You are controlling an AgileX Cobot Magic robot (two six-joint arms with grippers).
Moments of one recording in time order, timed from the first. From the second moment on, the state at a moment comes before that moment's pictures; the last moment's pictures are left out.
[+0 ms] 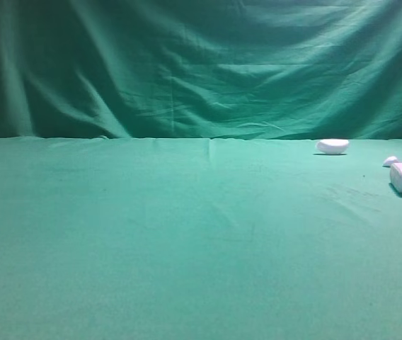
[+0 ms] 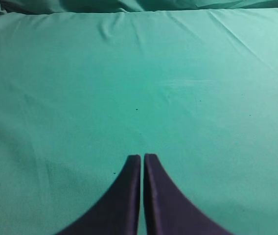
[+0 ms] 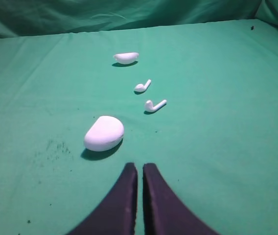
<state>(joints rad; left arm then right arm) -0.15 -0.01 0.02 -0.03 0.35 0.02 0.09 -0.01 0.03 0.00 0.37 -0.01</state>
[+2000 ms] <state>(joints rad) -0.15 -0.01 0.02 -0.03 0.35 0.02 0.24 0.98 -0.69 0.07 0.91 -0.06</state>
